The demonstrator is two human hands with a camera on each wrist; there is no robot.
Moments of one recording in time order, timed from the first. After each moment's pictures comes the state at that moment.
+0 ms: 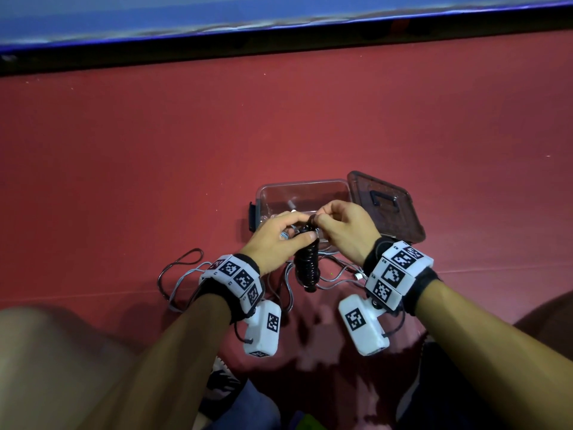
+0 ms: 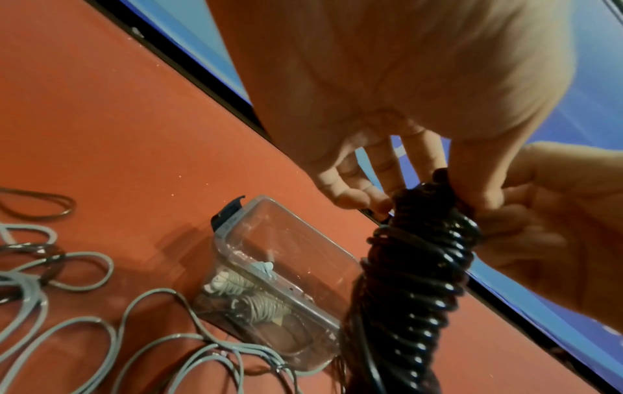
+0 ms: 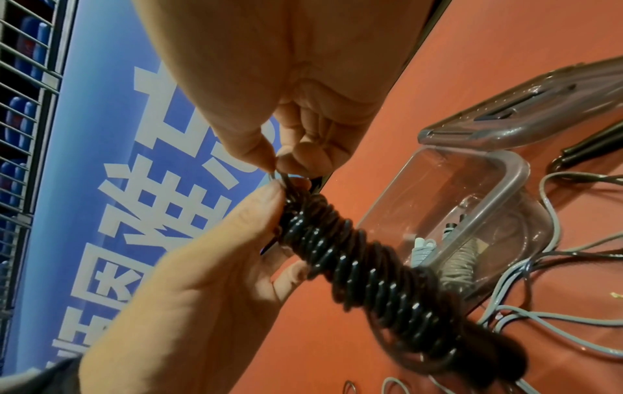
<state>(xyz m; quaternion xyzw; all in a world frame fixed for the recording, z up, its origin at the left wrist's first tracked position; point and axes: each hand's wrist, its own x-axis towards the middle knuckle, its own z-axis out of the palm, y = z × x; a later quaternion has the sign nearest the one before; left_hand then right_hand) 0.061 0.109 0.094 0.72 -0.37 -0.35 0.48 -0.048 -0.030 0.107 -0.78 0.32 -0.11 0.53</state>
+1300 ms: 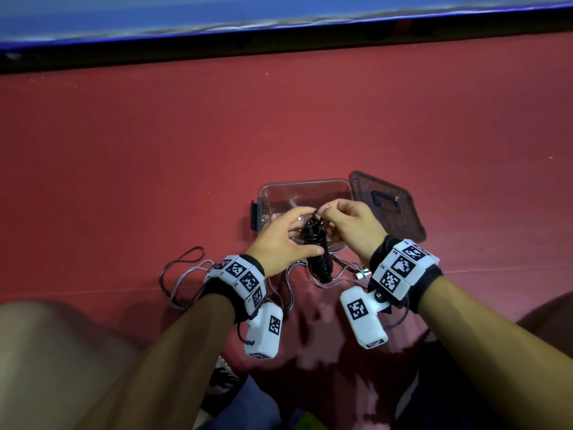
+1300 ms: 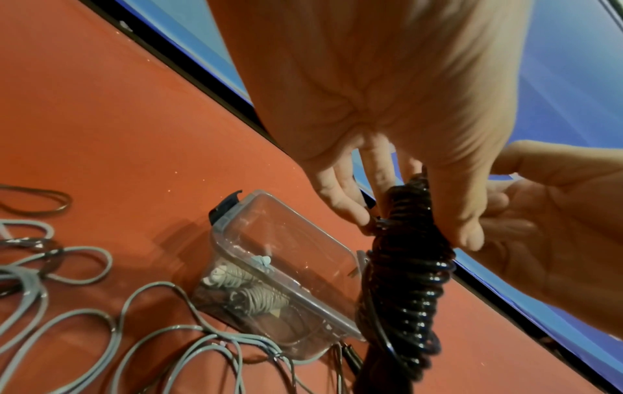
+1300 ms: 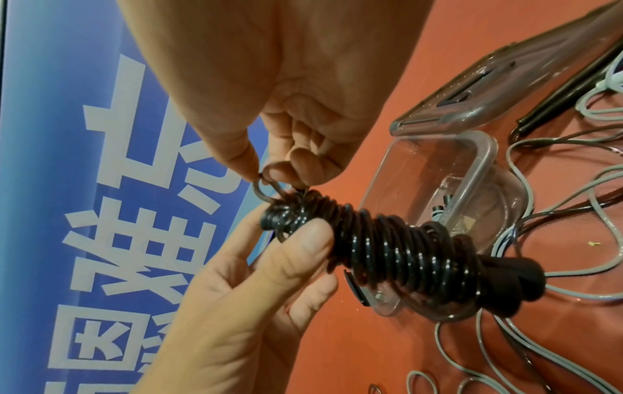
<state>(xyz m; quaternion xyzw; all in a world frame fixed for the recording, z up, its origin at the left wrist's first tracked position) 0.053 0.108 0.091 0.72 -0.34 -0.37 0.48 -0.050 -0.030 0.116 -0.67 0.31 -0.12 0.66</state>
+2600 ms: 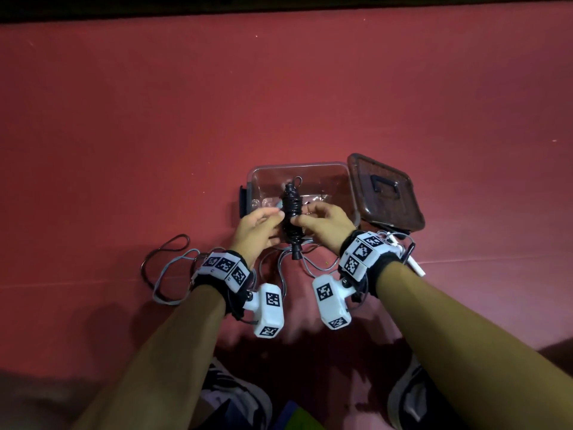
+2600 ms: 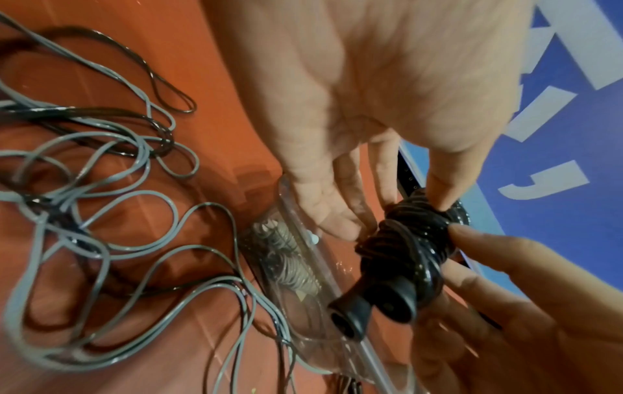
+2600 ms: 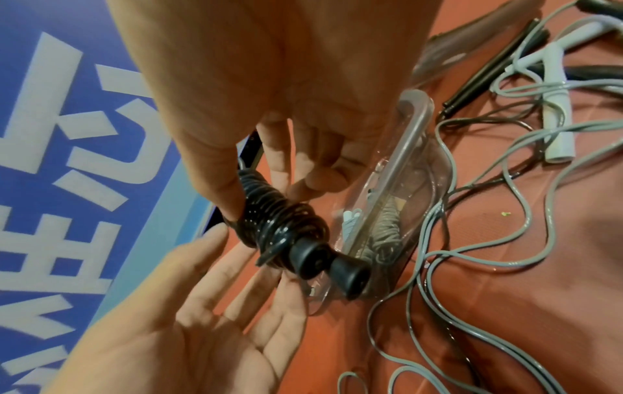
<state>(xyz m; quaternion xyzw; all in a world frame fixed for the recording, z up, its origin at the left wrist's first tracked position) 0.086 0.097 0.024 0.68 -0.05 -0.40 0.61 -0.009 -0.033 0.053 -0.63 0.38 -0.02 0.68</state>
